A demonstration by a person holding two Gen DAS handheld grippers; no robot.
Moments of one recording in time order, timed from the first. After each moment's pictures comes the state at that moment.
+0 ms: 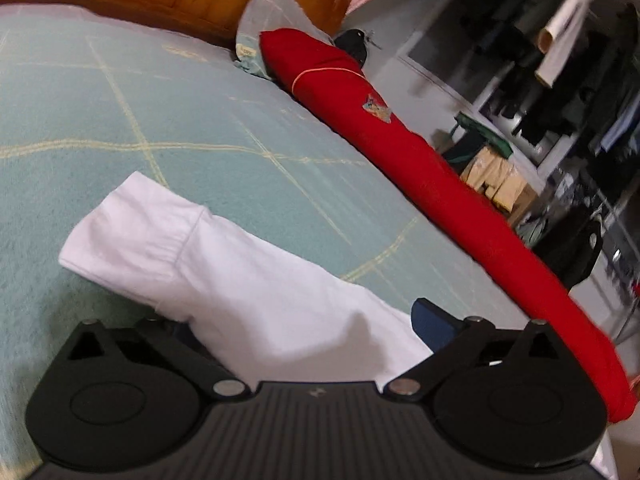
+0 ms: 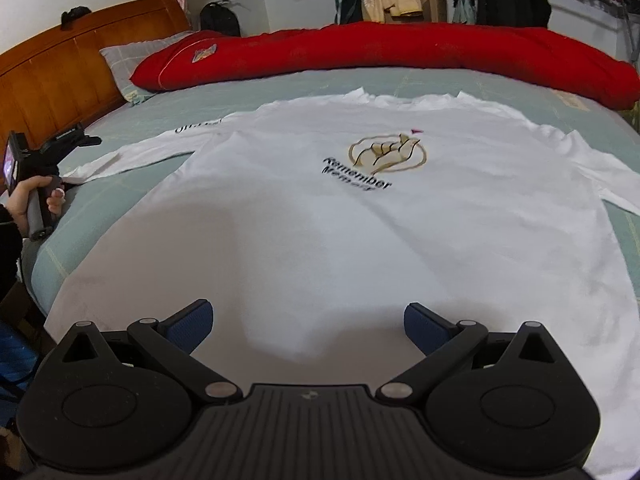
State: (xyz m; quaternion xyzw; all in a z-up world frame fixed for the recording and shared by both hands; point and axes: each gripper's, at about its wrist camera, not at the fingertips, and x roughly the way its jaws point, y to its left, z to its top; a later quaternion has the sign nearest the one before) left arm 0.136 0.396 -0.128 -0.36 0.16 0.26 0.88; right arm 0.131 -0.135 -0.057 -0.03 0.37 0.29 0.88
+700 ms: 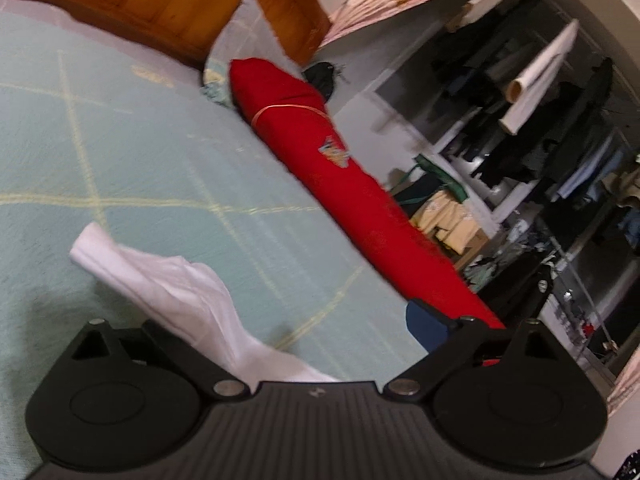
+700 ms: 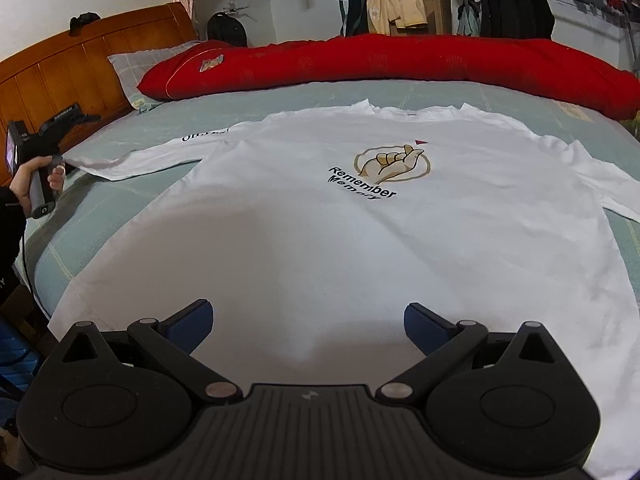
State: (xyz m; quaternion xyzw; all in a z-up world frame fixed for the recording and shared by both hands) left arm 0.133 0.408 -0.089 -0.39 0.08 0.20 0.89; right arm 0.122 -0.136 -0.053 -0.02 0.35 0.30 0.89
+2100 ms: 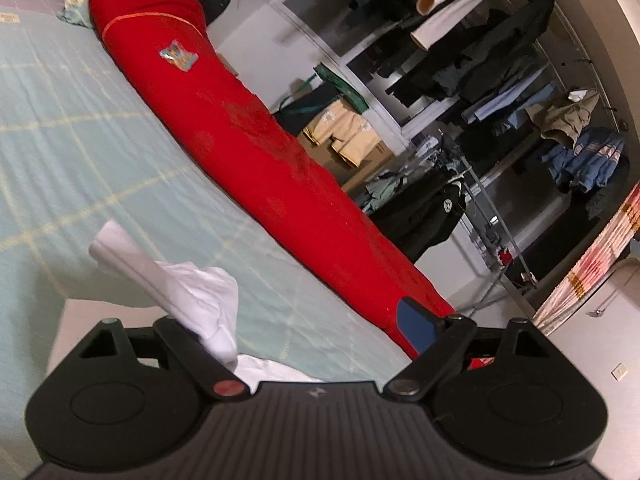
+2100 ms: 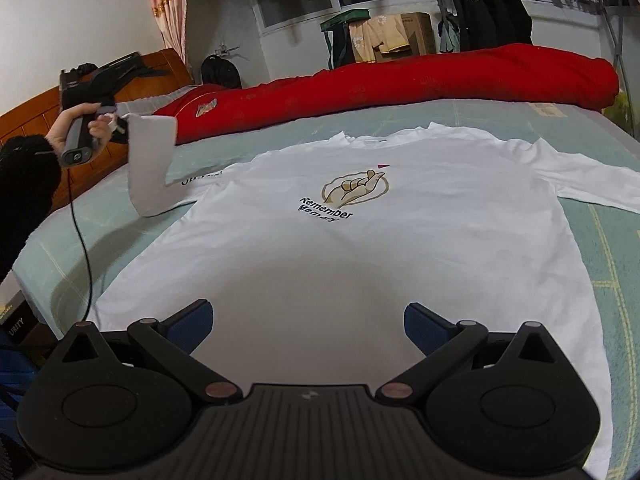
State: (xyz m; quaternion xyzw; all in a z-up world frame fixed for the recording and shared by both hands) left arm 0.273 0.274 0.001 -0.42 0.16 0.04 0.89; right arm 0.112 -0.196 -0.044 0.04 0.32 0.30 0.90
